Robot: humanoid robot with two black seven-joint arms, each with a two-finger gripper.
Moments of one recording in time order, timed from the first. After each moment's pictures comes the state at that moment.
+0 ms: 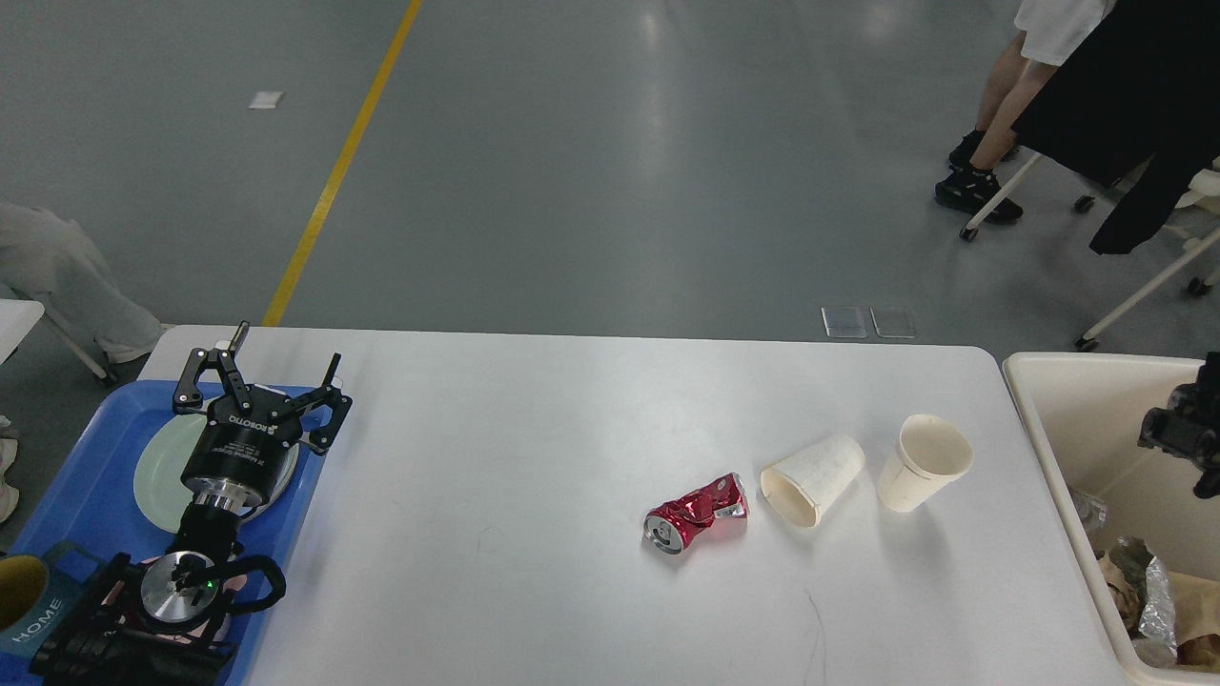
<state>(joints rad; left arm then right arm) -0.31 0.11 -1.51 -0.71 0.14 -0.67 -0.05 1.22 -0.54 -1.04 0.63 -0.31 0.21 -0.50</state>
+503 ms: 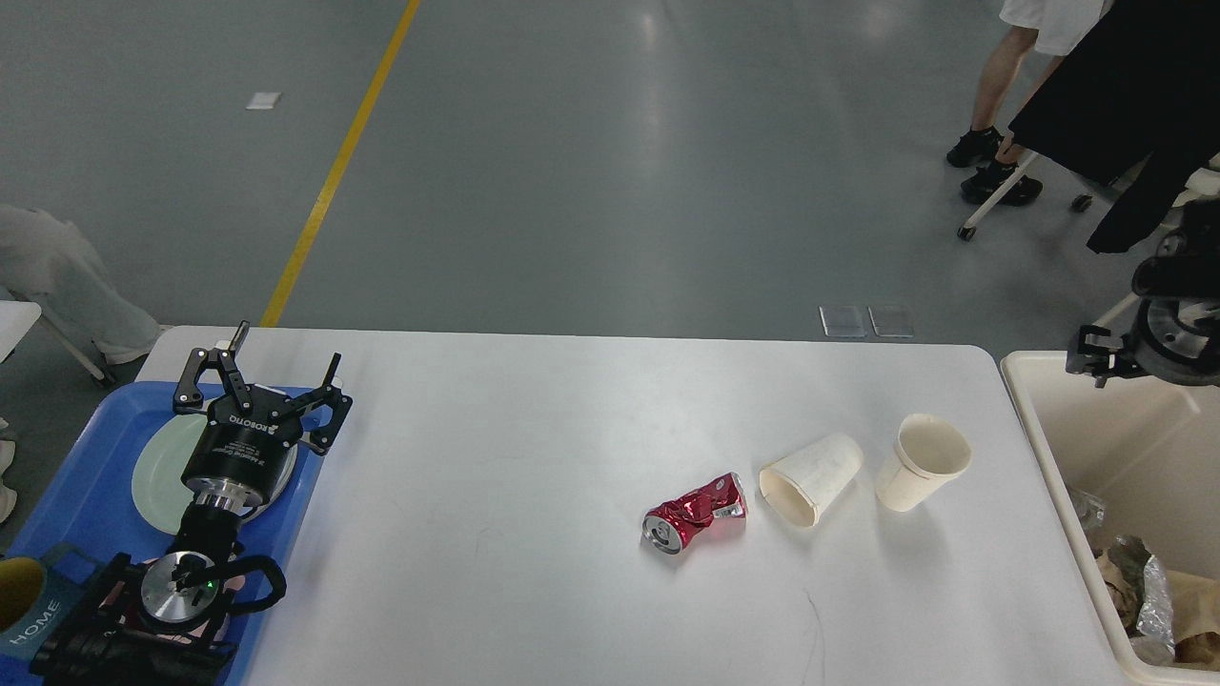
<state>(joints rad) -0.31 0.11 -1.51 -0.71 0.14 -0.67 -0.05 2.04 -0.47 -1.35 1.34 -0.15 0.35 -0.49</state>
